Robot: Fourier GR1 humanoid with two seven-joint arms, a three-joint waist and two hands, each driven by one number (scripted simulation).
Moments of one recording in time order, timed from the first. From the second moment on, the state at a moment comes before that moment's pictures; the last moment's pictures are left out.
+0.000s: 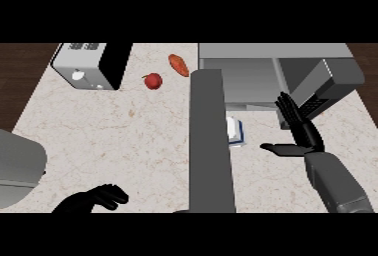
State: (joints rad) left arm 0.39 0.04 -0.09 -1.88 -0.03 -0.46 -0.32; right arm -0.60 -0.27 -0.12 -0.28 0.06 0.28 -0.99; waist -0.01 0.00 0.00
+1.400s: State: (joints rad) left arm -0.31 0.00 -0.59 -1.28 -0.17 0.04 -0.17; right arm -0.45 -0.49 -0.14 -0.65 -0.20 0.50 -0.77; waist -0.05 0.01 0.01
